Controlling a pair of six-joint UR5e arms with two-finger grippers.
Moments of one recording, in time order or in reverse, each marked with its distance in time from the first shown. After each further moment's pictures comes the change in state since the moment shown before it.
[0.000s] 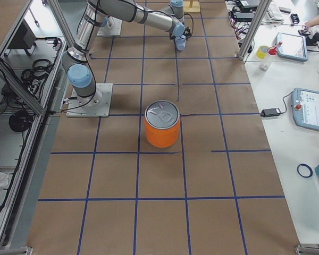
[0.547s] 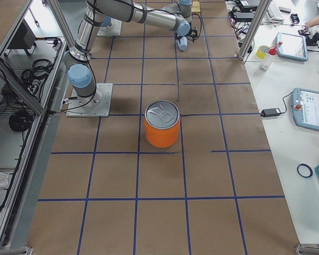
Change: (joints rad) left arm 0.118 -0.146 -0.005 0.001 -0.282 0.183; right arm -0.169 -0.139 -0.005 0.209 -0.002 0.001
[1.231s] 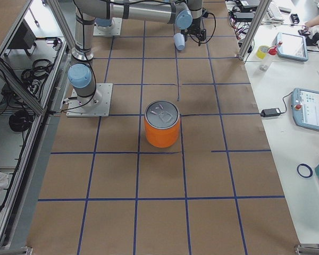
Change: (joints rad) left arm 0.011 -0.292 -0.054 0.014 -0.357 0.257; right arm -0.212 -0.233 0.012 0.270 -0.008 0.489
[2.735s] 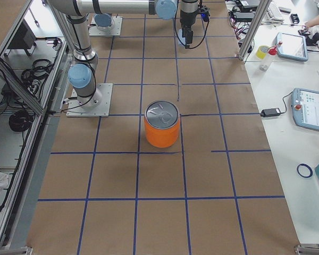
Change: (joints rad) left arm -0.024 -0.086 -0.027 0.113 -0.243 -0.237; right arm -0.163 -0.194 0.003 0.247 0.008 0.477
